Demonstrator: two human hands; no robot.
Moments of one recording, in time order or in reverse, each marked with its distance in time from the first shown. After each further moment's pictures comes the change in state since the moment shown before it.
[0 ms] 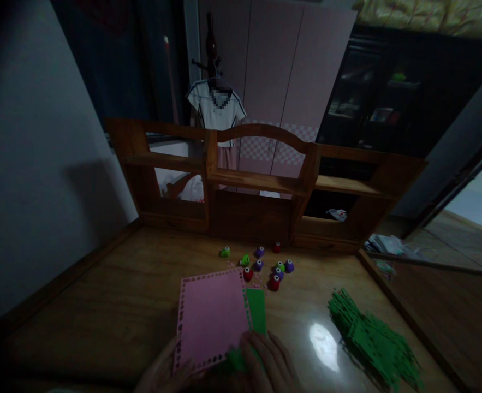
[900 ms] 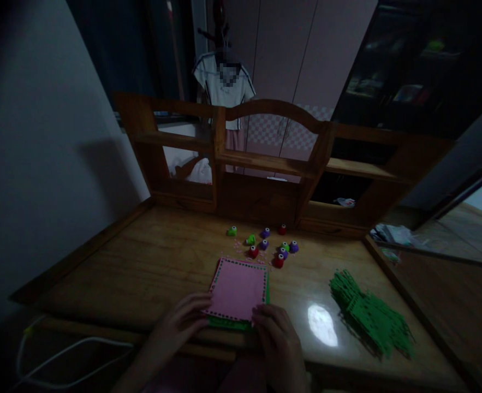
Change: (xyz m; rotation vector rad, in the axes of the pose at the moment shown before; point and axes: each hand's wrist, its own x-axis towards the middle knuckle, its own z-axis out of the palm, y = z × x) left_hand 0.015 -0.003 -0.034 0.720 -0.070 0.405; right_hand -0.033 -0.008 0.022 0.459 -0.074 0.497
